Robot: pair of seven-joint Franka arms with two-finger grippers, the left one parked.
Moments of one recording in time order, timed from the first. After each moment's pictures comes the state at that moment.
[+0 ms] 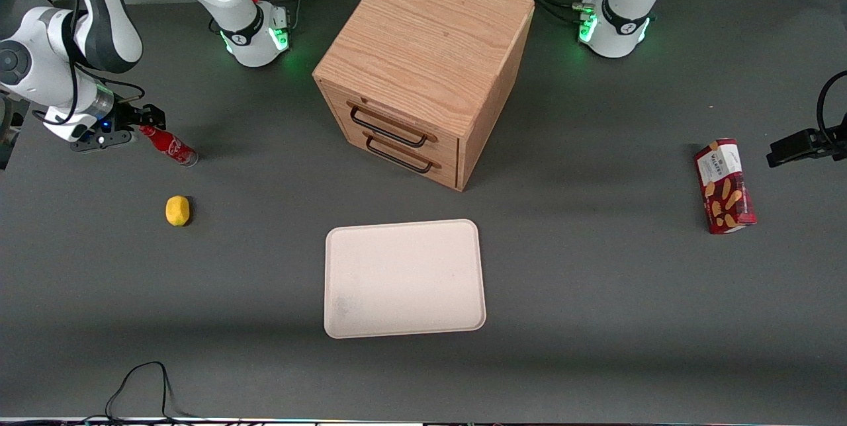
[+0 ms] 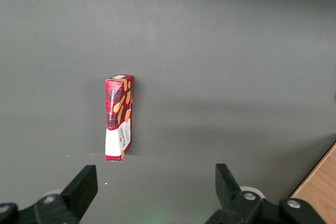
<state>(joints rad) 0.10 -0.23 -0.50 -2.60 -0.31 2.24 -0.35</state>
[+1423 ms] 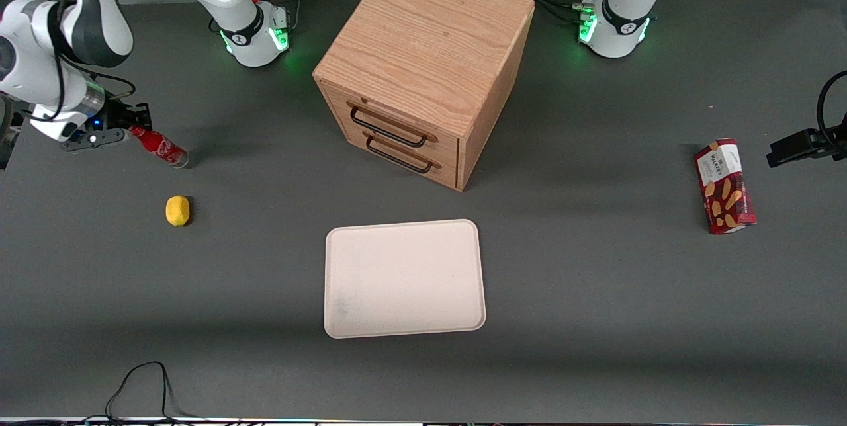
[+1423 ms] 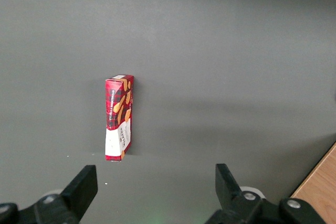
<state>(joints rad) 0.16 -0.27 -0.49 -2.48 -0.31 2.08 -0.35</state>
